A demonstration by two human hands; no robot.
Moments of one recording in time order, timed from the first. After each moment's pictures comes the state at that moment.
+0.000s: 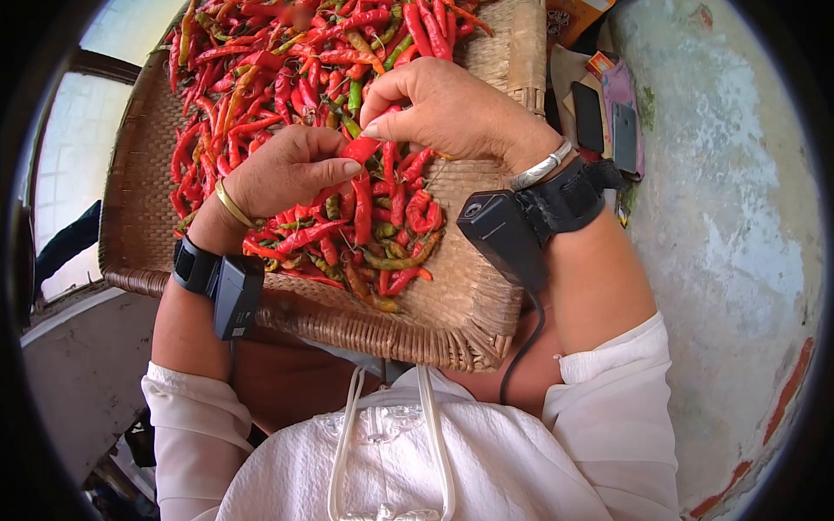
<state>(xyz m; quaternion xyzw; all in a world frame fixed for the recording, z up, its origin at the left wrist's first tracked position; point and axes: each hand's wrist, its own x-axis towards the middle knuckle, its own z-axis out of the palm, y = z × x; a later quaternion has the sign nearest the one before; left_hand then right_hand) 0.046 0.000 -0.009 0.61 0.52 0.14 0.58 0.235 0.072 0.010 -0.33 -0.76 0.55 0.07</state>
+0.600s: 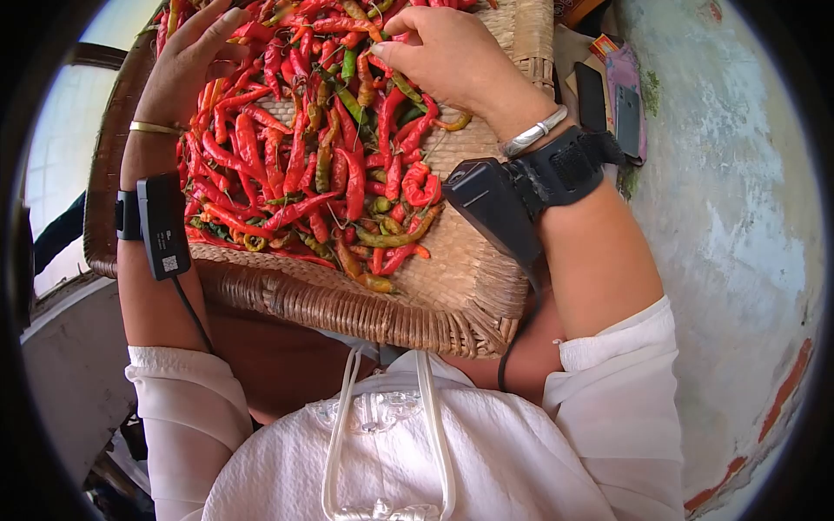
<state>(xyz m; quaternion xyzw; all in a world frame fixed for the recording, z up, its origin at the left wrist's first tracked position) -0.035 0.046 -0.016 0.54 0.56 0.46 0.43 0.233 0.088 -0.022 -0.44 -0.80 0.37 0.17</state>
